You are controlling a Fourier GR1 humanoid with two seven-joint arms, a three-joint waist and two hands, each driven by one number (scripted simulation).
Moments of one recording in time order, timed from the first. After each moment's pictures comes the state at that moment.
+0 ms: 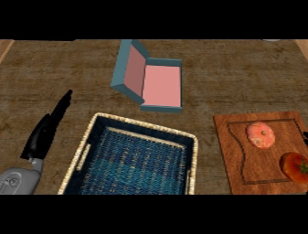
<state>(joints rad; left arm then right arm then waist) -0.15 0.38 -0.16 -1.33 -0.07 0.10 -0.03 0.06 -0.51 -0.24 -1.06 0.46 -0.11 -1.08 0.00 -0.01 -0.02</state>
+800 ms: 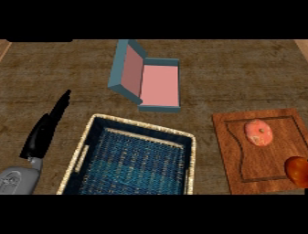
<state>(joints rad) -0.15 0.36 -0.14 -1.30 -0.08 0.08 -0.05 0.08 -0.41 -0.37 -1.14 0.43 -0.24 -1.12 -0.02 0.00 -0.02</state>
